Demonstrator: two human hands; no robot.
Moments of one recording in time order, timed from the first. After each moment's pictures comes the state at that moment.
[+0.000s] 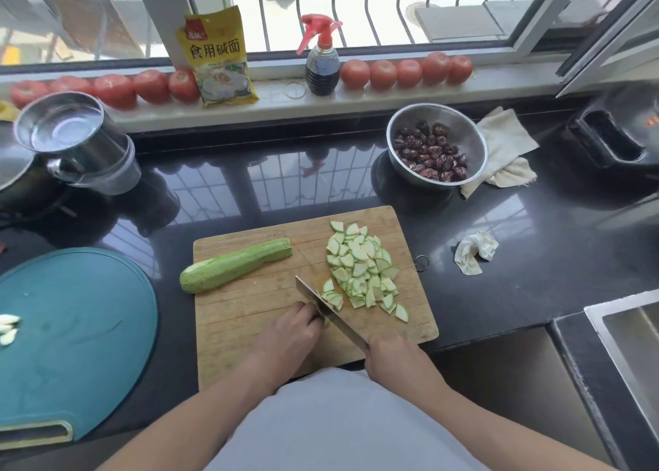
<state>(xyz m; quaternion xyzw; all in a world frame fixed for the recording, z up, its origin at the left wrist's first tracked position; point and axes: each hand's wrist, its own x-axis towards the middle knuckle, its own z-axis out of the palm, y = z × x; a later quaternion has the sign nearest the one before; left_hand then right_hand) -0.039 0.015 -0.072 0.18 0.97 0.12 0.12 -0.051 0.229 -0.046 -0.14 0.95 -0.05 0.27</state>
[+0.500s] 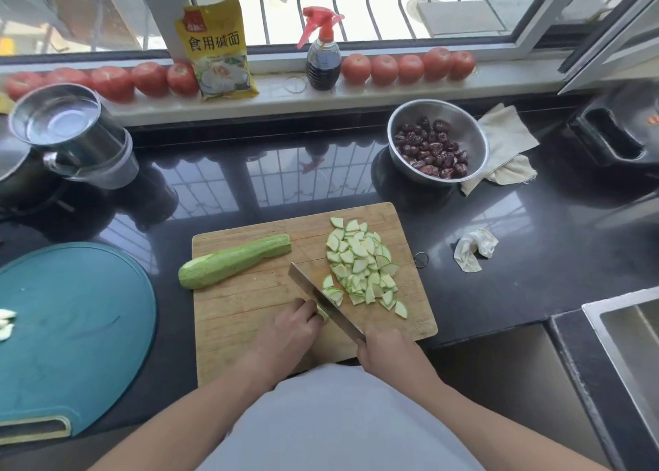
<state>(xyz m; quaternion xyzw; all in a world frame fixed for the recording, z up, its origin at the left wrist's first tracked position) -0.039 0.014 -0.073 0.19 0.97 0.10 0.10 -0.056 0.220 -0.040 -0.15 0.95 -0.09 0.26</state>
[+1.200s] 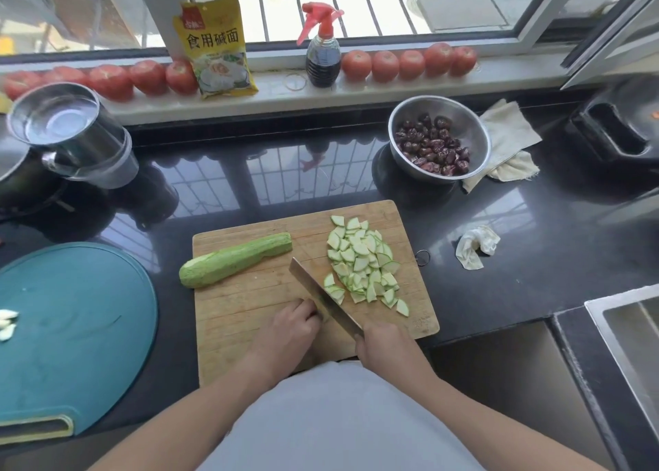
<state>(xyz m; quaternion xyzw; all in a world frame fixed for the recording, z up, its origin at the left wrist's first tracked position) -0.036 0.011 -0.079 0.16 0.97 0.11 0.12 -0.060 0.215 -0.051 -0.14 0.95 -0.10 0.26</state>
